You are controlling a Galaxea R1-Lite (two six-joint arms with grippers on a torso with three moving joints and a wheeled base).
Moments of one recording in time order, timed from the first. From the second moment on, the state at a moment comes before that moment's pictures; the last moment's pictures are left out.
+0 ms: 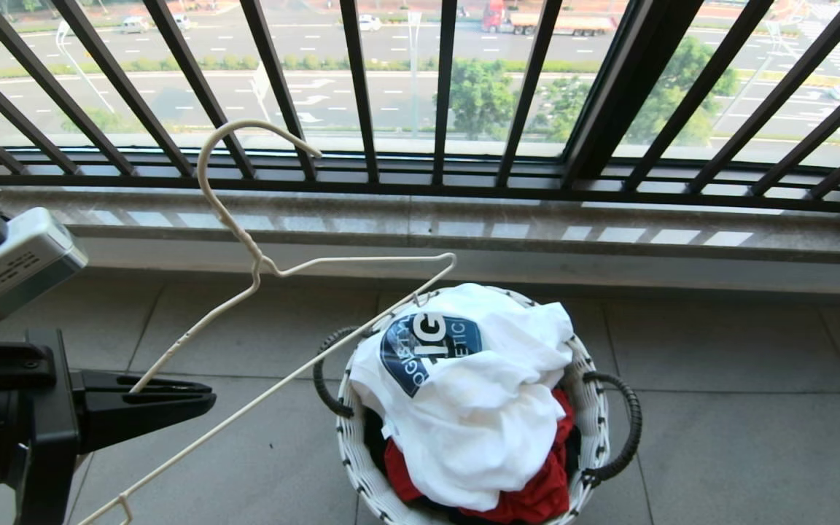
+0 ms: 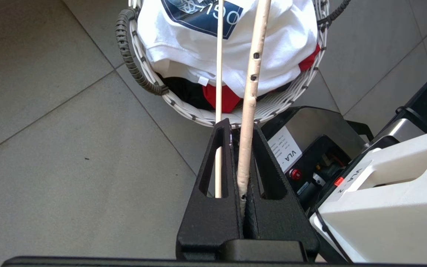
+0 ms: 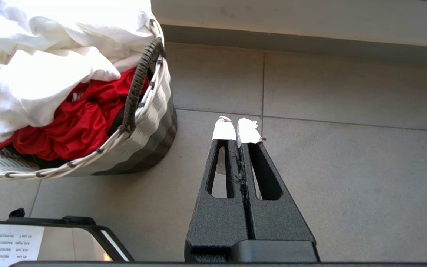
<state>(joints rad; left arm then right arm) -0.37 1.06 -0.94 0.39 -0.38 0.20 0.01 0.00 0.00 0.00 0.01 -0.01</state>
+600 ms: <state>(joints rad) -0.37 1.05 -0.89 0.26 -0.38 0.19 0.01 0.00 0.00 0.00 0.01 -0.02</state>
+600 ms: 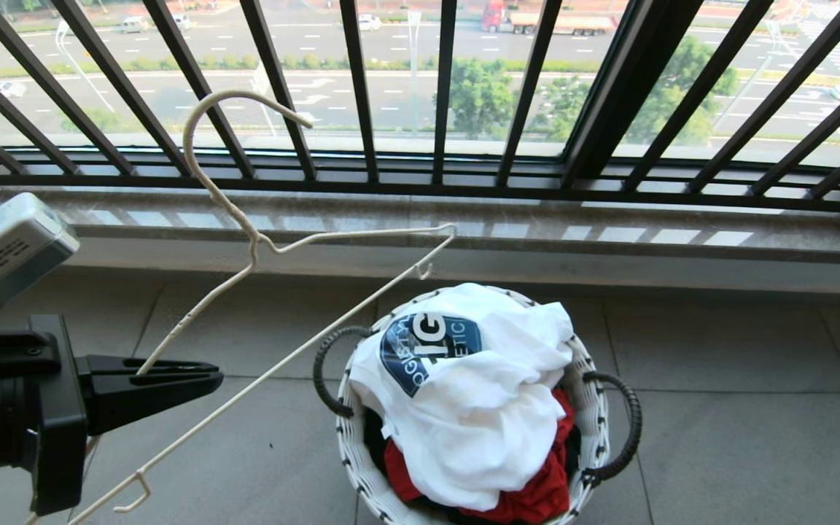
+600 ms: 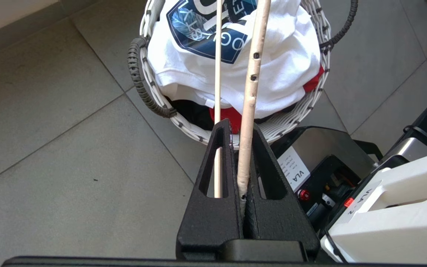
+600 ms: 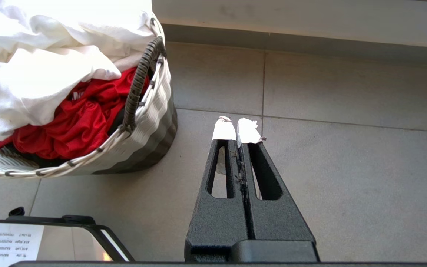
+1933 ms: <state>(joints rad) -0.37 0.97 -0.97 0.27 -0.37 0.04 0.20 0.90 -0.64 0.12 0.09 -0.04</state>
